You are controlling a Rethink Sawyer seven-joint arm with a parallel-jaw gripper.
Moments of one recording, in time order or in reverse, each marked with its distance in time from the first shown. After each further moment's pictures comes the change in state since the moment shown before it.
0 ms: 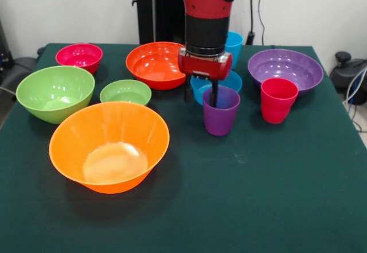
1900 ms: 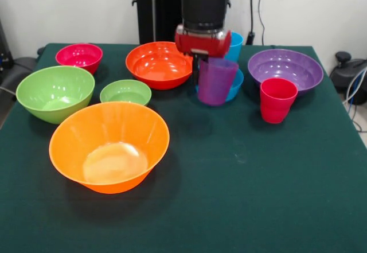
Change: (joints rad) arm -0.081 -0.153 0.072 0.104 -0.025 0.061 0.000
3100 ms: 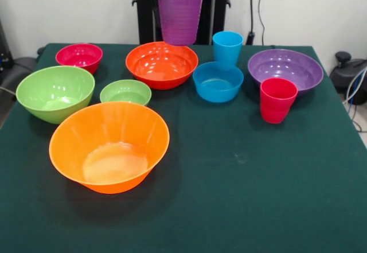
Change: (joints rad) arm -0.527 -0.329 0.507 0.177 -0.014 0.299 0.000
